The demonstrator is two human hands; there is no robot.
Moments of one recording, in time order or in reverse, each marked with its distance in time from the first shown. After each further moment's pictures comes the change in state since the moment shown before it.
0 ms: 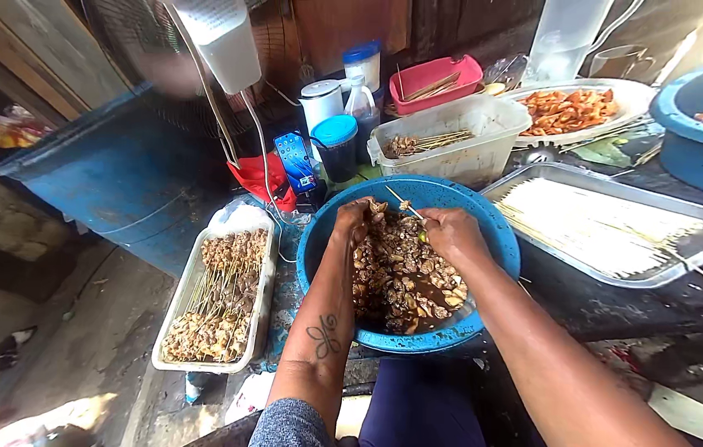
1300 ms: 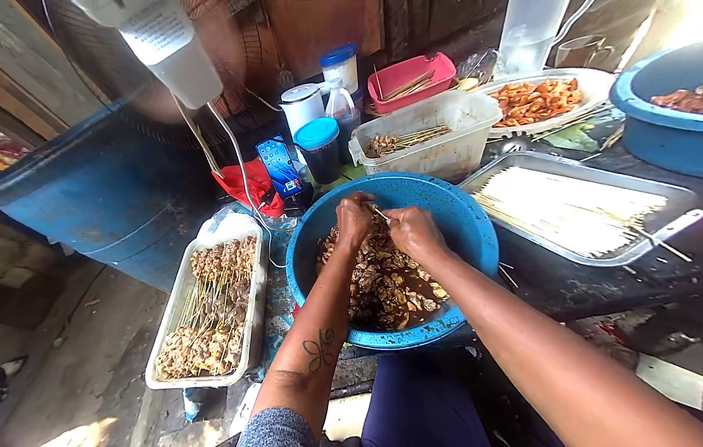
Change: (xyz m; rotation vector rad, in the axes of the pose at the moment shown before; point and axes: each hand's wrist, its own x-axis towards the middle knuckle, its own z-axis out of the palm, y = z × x) left_hand -0.022 0.001 0.026 1.031 0.020 0.502; right_hand 0.006 -0.014 0.017 -0.055 -0.060 -0.037
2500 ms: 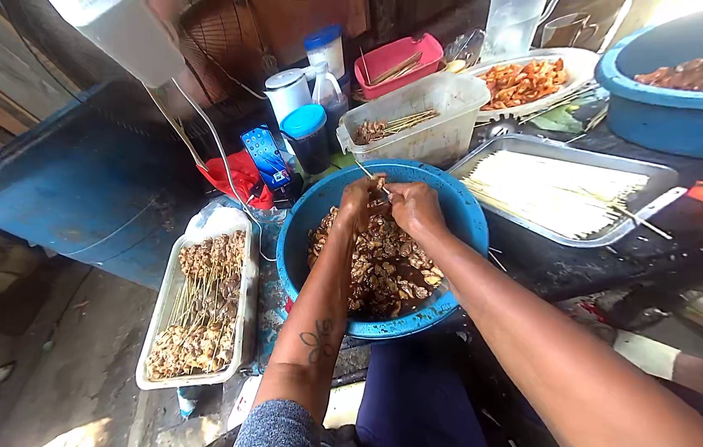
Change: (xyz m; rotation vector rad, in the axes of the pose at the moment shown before) left_hand -0.001 0.021 0.015 -0.801 -0.165 -0.354; right_hand 0.004 0.008 -0.006 0.153 0.134 0.023
